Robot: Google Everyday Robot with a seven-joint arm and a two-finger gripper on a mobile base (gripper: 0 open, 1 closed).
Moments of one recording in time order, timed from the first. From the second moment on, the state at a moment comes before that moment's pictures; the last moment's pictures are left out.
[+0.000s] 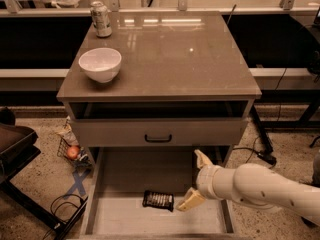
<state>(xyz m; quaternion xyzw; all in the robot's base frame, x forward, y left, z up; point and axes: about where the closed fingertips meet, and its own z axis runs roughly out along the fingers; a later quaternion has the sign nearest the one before) 0.472 -0.096 0.566 -0.55 0.74 0.10 0.39</state>
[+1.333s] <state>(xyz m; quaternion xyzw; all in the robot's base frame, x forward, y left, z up) 0.487 -0.018 0.441 -0.57 0.73 0.18 0.33</state>
